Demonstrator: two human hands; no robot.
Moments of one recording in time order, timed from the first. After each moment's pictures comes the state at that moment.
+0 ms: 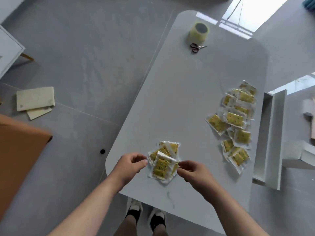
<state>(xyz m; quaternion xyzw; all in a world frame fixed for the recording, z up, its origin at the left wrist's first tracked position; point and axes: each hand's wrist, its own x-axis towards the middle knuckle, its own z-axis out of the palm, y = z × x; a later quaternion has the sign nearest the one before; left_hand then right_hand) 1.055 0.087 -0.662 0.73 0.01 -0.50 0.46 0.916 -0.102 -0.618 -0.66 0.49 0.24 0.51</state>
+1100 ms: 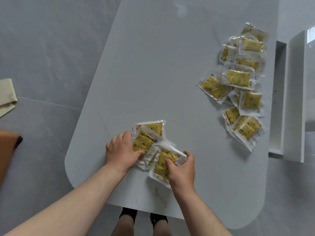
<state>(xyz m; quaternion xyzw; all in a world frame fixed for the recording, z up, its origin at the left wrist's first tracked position) 1.015 -0.001 -0.818 0.92 -0.23 -0.29 0.07 0.862 -0.093 -0.799 -0.49 0.69 -0.01 0.54</state>
